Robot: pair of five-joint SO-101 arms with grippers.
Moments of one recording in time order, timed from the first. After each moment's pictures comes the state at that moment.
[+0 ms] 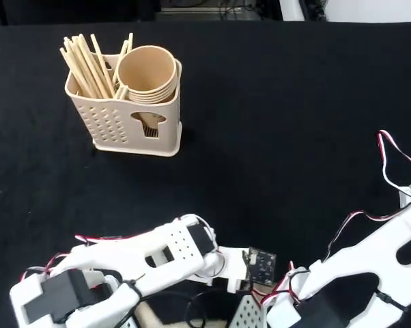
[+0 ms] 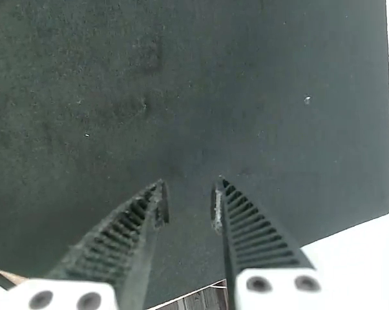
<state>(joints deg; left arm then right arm) 55.8 -16.3 52.1 58.3 -40.8 55.3 -28.7 10.1 88.0 48.8</state>
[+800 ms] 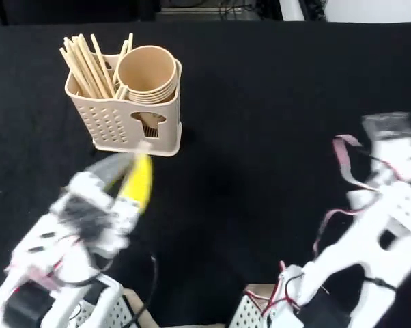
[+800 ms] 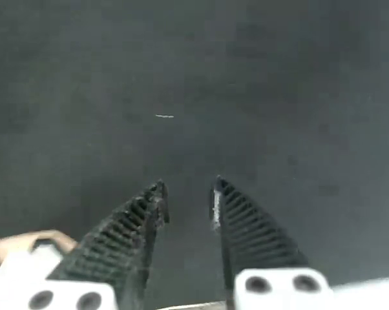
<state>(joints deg) 18.7 -88.8 50.4 60.0 -11.2 41.6 -28.7 28.2 87.2 48.8</state>
